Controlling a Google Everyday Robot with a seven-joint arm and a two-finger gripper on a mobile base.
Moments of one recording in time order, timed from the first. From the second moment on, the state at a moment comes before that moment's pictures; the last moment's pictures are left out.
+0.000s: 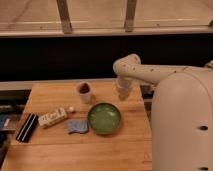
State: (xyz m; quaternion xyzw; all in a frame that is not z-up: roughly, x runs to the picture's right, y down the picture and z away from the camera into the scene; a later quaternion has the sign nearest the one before) arm 0.099 0.078 0.848 -0.24 0.24 0.64 0.69
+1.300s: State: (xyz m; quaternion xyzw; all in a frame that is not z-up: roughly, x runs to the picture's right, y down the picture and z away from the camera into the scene) arm 0.150 0.121 0.846 -0.23 0.30 0.65 0.66
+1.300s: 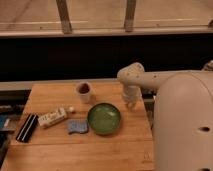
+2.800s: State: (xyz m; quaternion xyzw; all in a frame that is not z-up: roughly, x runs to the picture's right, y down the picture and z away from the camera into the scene) arm 0.023 0.168 0.861 -0.33 0.27 0.54 0.72
